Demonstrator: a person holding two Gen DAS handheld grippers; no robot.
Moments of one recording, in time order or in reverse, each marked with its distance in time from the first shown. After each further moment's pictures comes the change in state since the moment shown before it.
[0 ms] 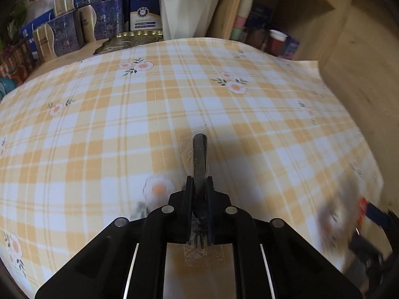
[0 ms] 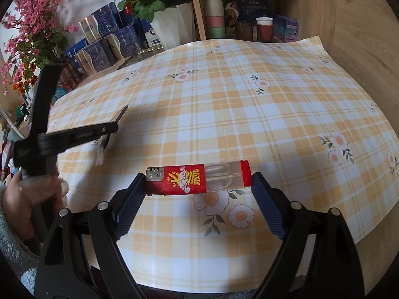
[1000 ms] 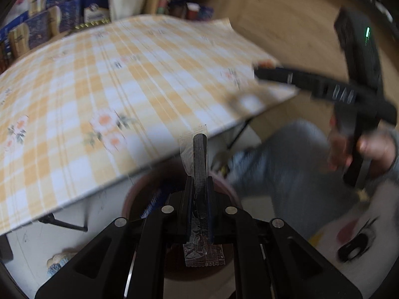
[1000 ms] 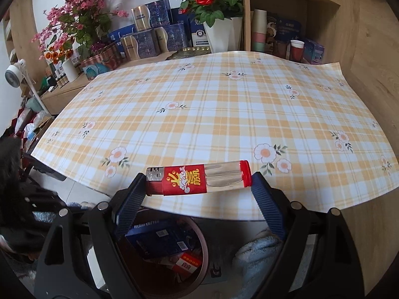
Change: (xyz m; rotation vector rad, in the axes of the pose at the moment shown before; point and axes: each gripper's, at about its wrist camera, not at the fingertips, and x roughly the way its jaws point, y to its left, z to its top) left arm -0.157 -0.006 -0.219 0.255 0.116 -0.284; right arm -0.085 0.079 -0.067 -0.166 -0.030 0.069
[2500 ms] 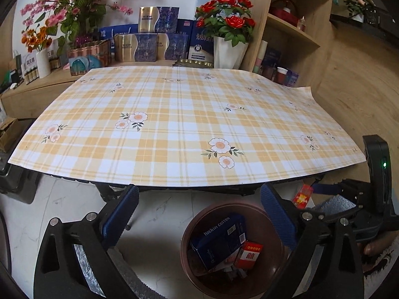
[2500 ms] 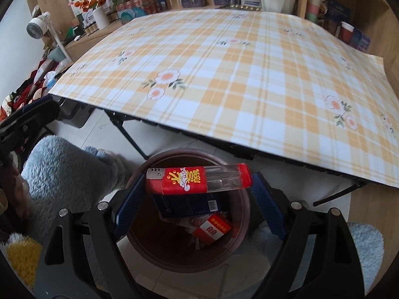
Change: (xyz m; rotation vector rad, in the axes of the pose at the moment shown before) left arm -0.083 0.039 -0.045 -0.325 -0.365 0.431; right arm 0.046 0.070 -0.067 -0.166 0.239 0.139
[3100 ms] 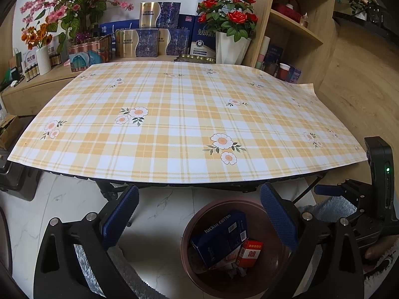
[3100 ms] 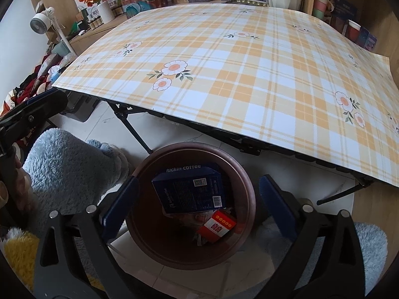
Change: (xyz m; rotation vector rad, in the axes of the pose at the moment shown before) left arm 0.005 0.000 -0.002 -0.002 0.026 0.010; right arm 0.002 0.002 -0.002 -0.008 0.007 0.014
